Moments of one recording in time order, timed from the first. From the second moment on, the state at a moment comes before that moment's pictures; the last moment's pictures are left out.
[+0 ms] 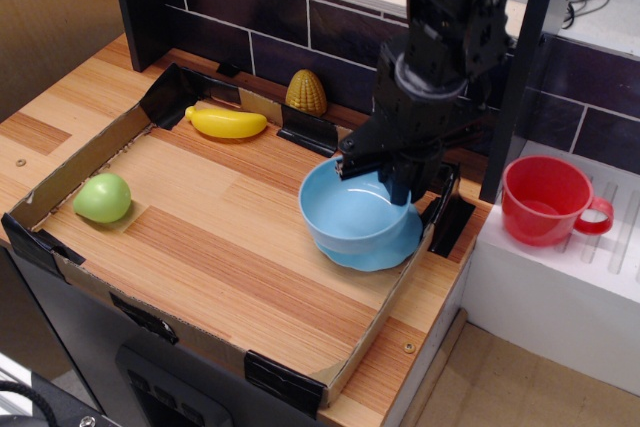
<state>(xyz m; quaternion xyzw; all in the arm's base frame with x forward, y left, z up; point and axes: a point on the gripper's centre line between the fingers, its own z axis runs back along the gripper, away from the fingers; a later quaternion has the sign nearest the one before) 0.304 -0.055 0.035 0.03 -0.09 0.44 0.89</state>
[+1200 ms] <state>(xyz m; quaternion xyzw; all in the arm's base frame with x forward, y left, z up) 0.236 -0.035 0.026 0.04 -0.07 0.41 0.91</state>
